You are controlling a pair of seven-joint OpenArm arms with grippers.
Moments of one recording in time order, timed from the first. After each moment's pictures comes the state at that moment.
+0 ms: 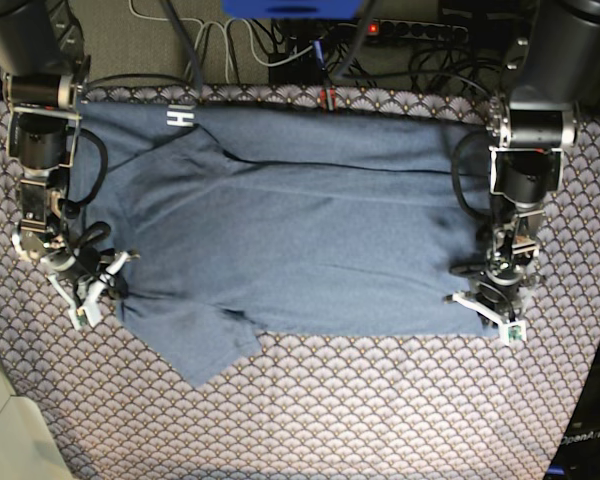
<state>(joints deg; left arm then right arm) -33.4 -14.6 0.6 21.5 -12.6 -4.9 -3.8 22.7 19.3 9.6 43.4 0.2 36.5 -15.4</state>
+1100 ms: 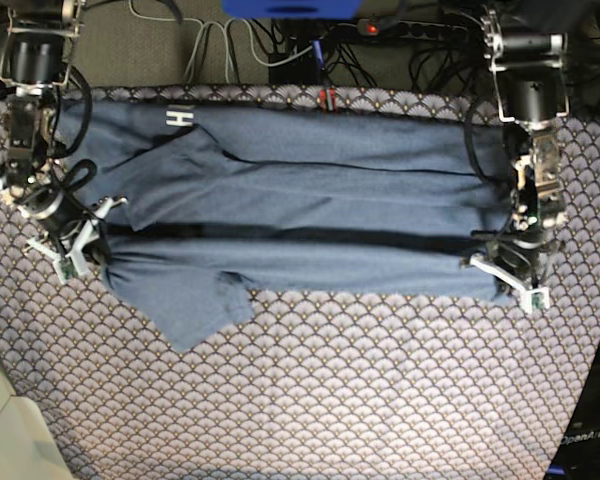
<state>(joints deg) -11.0 -15.6 -10.3 63.4 -12.8 -6.1 19.9 1.1 20.3 14.6 74.3 0.2 37.6 -16.8</state>
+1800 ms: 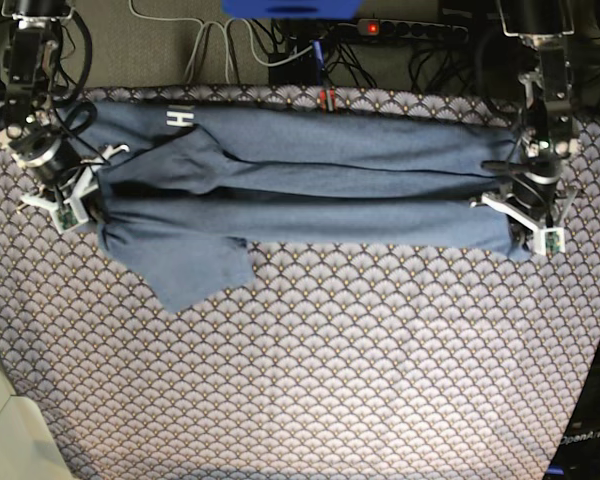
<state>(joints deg) 9.3 -16.0 -13.7 86.7 -13.0 -5.4 21.8 -14.9 18.4 18.8 91.7 0.1 37.5 -17.4</state>
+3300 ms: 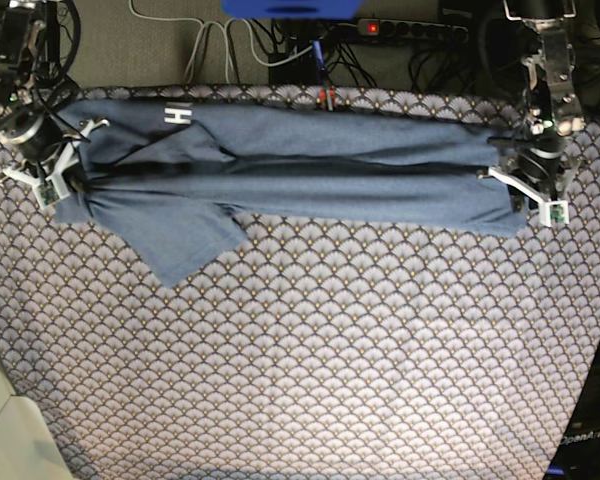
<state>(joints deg) 12.4 -16.4 -16.4 82.8 -12.9 -6.1 21.8 -19.6 18.5 25.6 93.1 1.1 40.6 -22.7</state>
